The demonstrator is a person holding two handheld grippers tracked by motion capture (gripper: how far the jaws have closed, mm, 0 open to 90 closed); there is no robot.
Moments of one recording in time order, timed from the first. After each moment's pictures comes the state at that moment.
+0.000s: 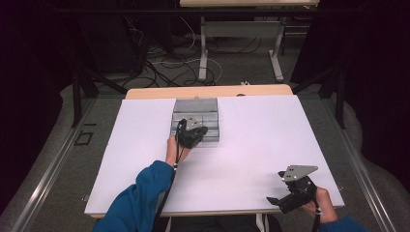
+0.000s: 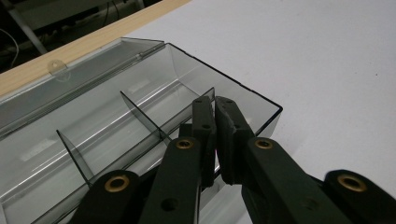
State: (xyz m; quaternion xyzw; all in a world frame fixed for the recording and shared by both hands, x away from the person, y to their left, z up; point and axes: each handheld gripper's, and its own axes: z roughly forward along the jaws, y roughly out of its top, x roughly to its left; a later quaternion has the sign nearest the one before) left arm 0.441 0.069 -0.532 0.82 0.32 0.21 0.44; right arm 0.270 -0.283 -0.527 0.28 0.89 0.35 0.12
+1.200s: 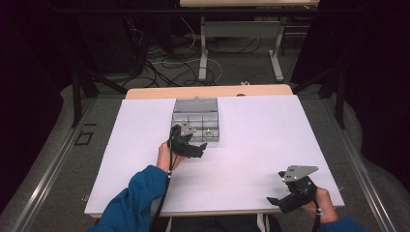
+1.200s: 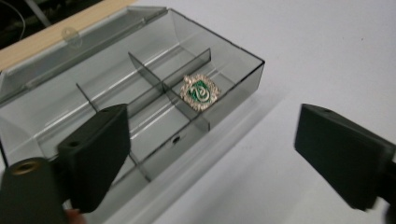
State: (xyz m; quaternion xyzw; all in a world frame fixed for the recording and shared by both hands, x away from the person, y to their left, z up) left arm 0.403 0.090 -0.515 0.84 0.34 0.20 0.38; right arm 0.270 -0.284 -0.527 0.27 0.89 0.35 0.13
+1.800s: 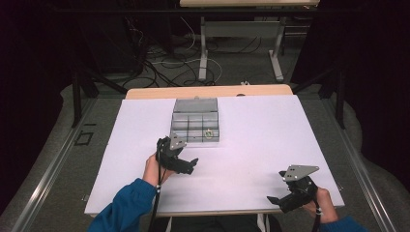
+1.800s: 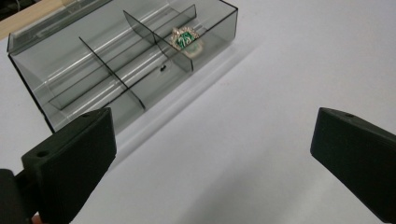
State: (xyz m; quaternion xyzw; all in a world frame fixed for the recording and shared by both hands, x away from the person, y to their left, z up) left arm 0.353 0.118 -0.510 0.85 0.33 0.20 0.36; right arm 0.270 -0.285 -0.526 0.28 0.88 0.35 0.13
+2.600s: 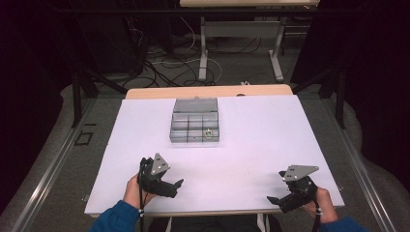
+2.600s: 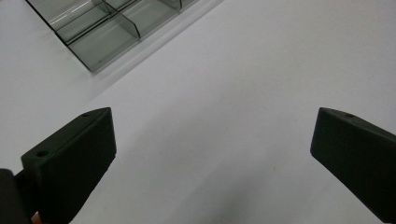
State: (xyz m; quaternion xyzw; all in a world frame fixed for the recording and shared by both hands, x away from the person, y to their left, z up) left arm 0.294 0.161 -0.518 0.86 0.33 0.19 0.34; right arm 0.269 -0.285 -0.526 0.28 0.89 0.35 0.12
